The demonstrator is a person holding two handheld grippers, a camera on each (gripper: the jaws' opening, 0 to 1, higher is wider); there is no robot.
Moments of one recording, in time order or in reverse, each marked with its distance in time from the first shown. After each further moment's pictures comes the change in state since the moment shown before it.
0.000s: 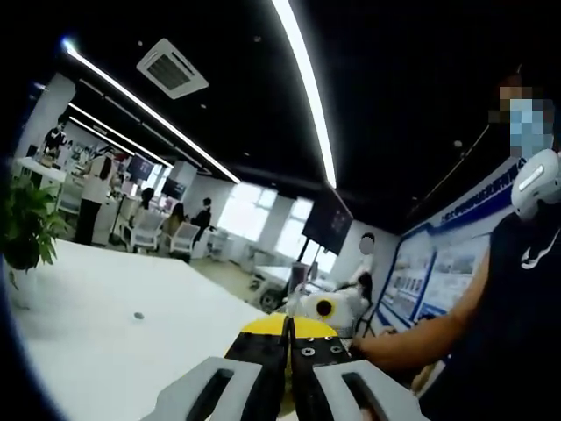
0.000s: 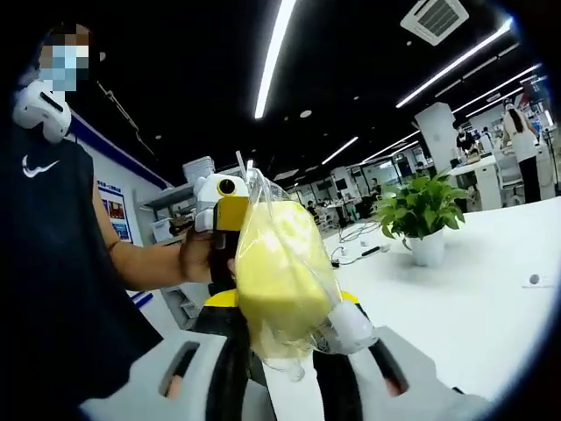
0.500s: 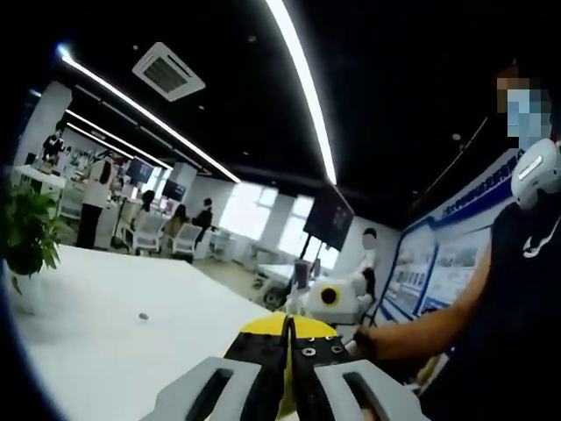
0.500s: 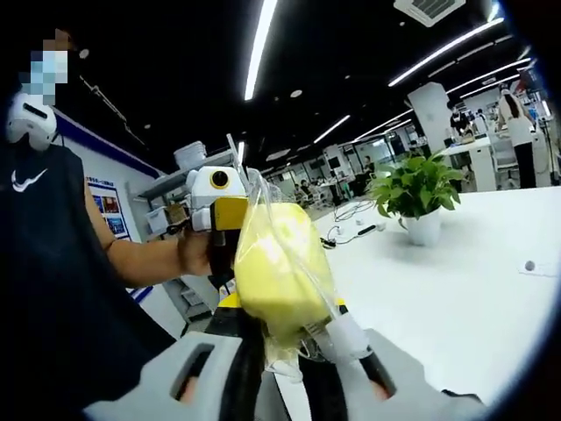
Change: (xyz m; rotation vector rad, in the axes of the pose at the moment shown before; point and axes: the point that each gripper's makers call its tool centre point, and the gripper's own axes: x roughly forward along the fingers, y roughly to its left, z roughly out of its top) left arm -0.004 0.002 -0.007 0.016 0.015 0.010; right arm -0.002 0.002 -0.008 0.045 0.103 -0.034
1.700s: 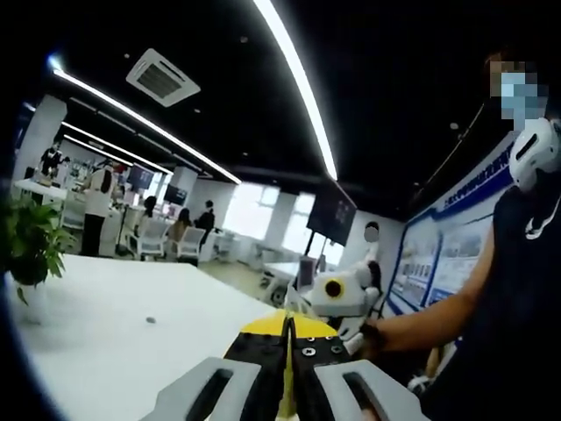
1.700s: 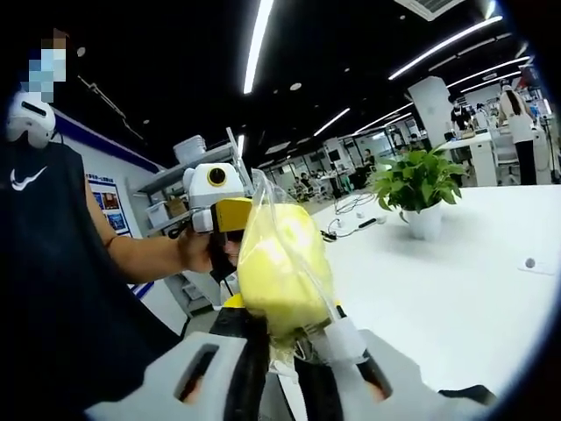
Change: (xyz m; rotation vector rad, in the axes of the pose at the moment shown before) left arm -0.004 0.003 -0.008 0.049 0.013 0.026; right arm 0.002 0.001 -0.006 0.000 0.040 0.001
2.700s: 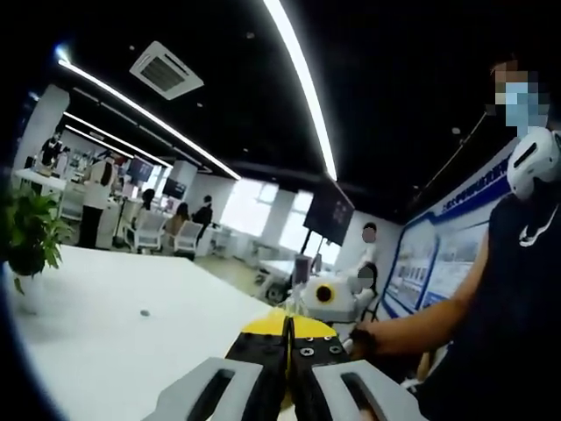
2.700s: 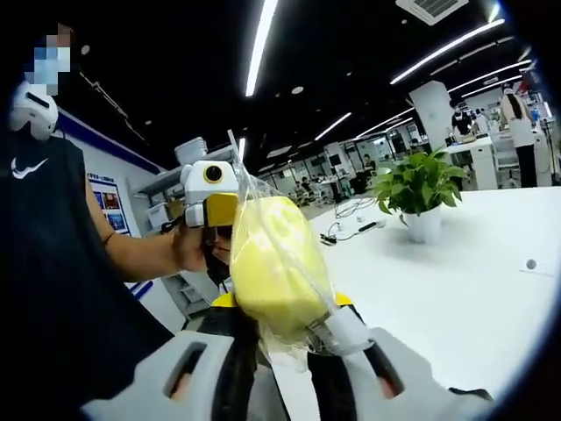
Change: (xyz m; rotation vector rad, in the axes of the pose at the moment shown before) left arm -0.002 -0.008 0.002 -0.035 0.006 -0.018; right arm 0.001 -0.002 -0.003 -0.013 -0.035 0.004
